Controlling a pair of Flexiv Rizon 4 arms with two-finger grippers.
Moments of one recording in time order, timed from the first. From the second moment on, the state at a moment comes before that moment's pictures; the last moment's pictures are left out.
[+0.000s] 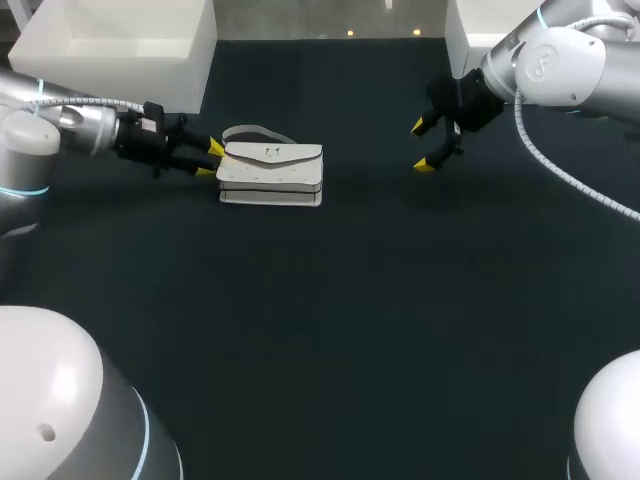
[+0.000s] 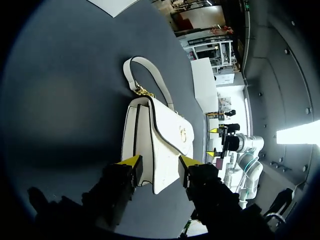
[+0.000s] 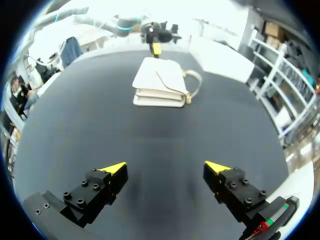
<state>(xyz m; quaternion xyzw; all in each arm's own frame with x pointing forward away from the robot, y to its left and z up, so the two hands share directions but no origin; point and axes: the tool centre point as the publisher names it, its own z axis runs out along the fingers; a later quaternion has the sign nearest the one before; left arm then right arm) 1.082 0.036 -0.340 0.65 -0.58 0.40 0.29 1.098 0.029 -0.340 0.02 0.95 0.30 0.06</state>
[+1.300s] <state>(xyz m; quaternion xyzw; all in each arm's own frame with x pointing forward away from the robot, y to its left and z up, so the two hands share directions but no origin) 1.097 0.004 -0.352 0.61 -0.63 0.32 0.37 1.098 0.029 -0.340 0.02 0.95 0.30 0.06</state>
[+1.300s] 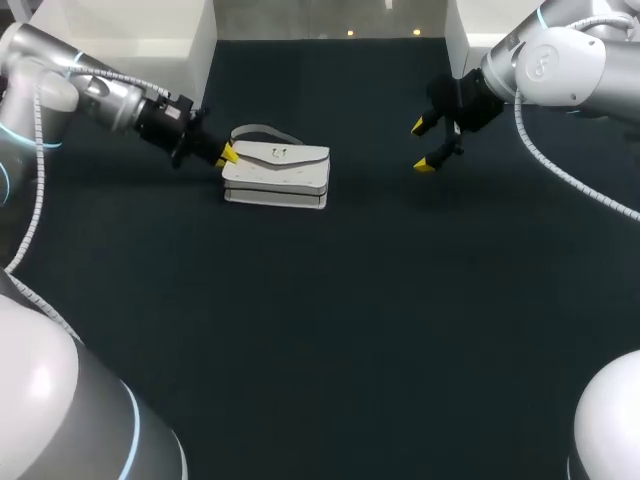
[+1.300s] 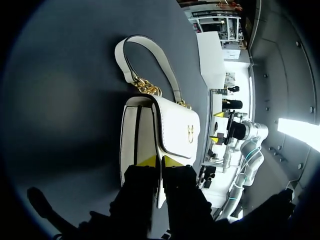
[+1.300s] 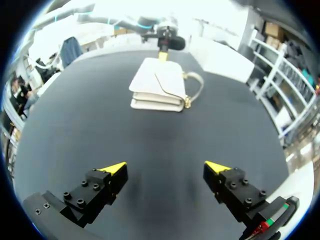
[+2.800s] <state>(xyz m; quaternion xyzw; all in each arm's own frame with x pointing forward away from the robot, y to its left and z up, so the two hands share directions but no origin) 1.112 -0.091 -0.356 0.61 -0.62 0.36 0.34 1.098 0.029 -0.340 0.02 0.95 0.30 0.06</state>
